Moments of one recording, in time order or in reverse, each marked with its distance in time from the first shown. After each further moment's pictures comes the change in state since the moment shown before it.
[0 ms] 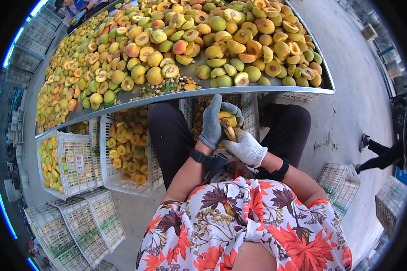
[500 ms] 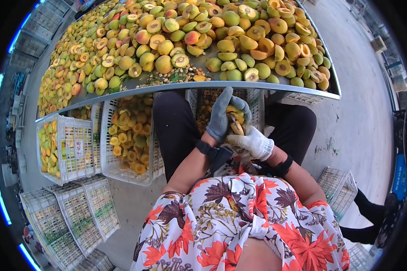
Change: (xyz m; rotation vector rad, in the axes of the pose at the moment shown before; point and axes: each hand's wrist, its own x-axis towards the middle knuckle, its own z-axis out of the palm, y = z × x) left_hand -0.002 -0.001 -0.002 -0.174 -0.132 0.027; right_hand -0.002 -0.013 -0.016 0.379 -0.293 0.192
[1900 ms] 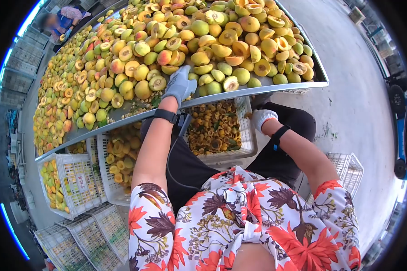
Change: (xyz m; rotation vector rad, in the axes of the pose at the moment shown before) left_hand 0.133 0.111 -0.045 1.931 0.138 0.069; right_hand 0.058 0.053 -0.135 -1.410 0.433 0.166
